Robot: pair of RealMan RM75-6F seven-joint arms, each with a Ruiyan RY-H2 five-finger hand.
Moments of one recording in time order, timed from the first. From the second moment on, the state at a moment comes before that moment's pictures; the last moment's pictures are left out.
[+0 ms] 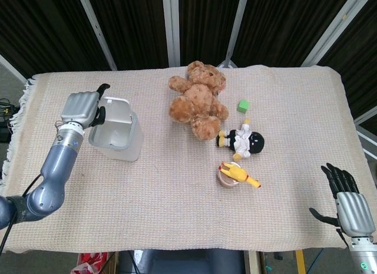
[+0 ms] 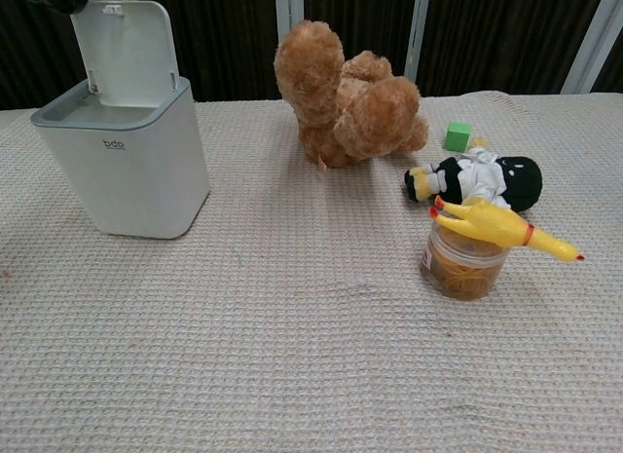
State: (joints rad) left arm -1.07 -1.02 -0.32 -1.84 0.14 1.00 0.72; right arm 0.05 -1.08 0.03 -1.67 -1.53 1.47 0.12
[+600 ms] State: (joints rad) left arm -1.09 -0.99 -0.30 -1.90 0.13 1.01 0.69; right arm 0.05 -1.08 0.02 -1.68 -1.54 1.48 0.11
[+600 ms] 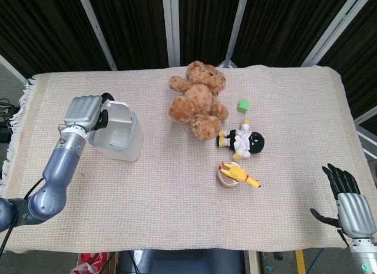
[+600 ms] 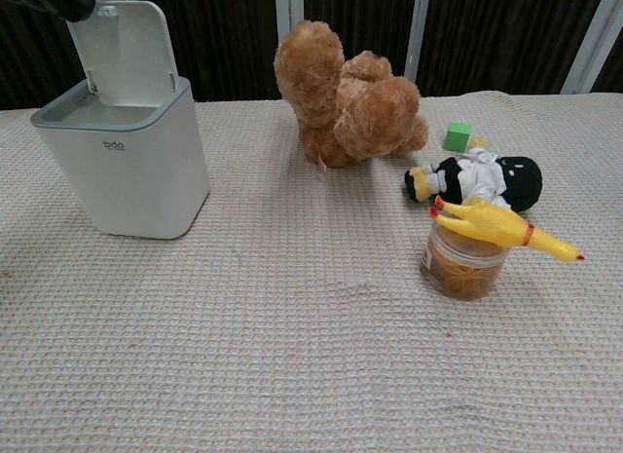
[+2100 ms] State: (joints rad) left arm -1.01 -0.94 -0.12 -2.07 0.30 0.98 0.60; right arm 0.04 -1.08 0.02 -1.67 -1.56 1.49 0.11
